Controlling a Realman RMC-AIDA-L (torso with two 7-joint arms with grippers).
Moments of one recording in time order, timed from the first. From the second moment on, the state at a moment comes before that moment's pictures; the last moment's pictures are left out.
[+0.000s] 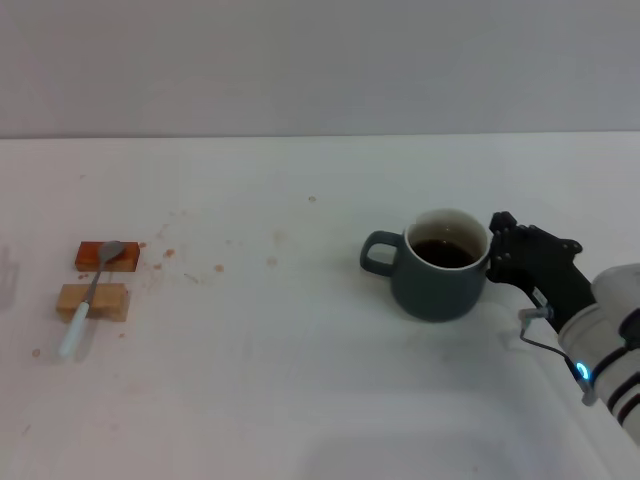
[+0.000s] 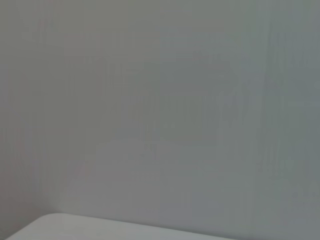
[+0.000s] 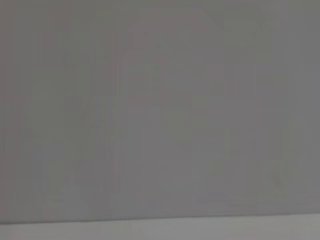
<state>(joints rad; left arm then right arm) -0.27 -2.07 -1.34 -0.21 2.53 1.02 -0.14 0.43 2.09 0.59 0.42 -2.10 -0.88 0.09</state>
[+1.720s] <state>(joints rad) -0.31 -2.07 -1.35 -0.21 2.54 1.04 -0.13 0.57 2.09 0.46 0.39 -2.10 -0.70 0.09</state>
